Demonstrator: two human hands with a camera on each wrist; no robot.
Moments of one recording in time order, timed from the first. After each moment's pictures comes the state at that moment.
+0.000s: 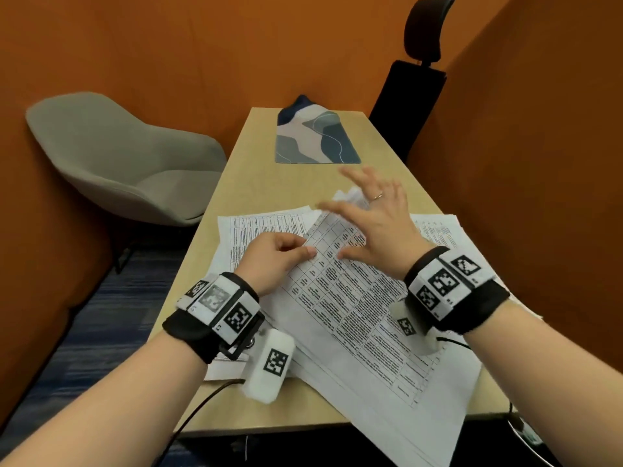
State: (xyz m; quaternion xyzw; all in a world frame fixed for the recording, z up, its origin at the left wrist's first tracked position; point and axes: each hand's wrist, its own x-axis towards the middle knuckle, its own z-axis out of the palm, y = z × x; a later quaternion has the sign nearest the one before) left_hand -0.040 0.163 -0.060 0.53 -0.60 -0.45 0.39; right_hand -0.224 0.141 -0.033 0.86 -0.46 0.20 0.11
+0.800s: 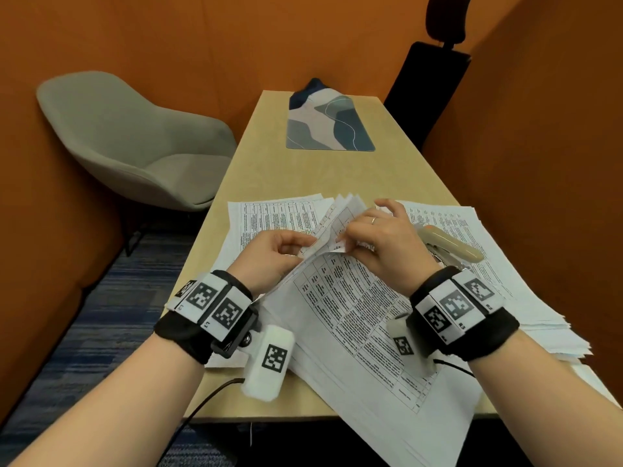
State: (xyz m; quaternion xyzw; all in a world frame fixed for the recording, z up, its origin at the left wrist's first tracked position) left_hand -0.022 0.166 -0.075 0.53 -0.58 -0.50 0.37; right_hand -0.213 0.152 -0.060 0.88 -0.37 0.28 0.07
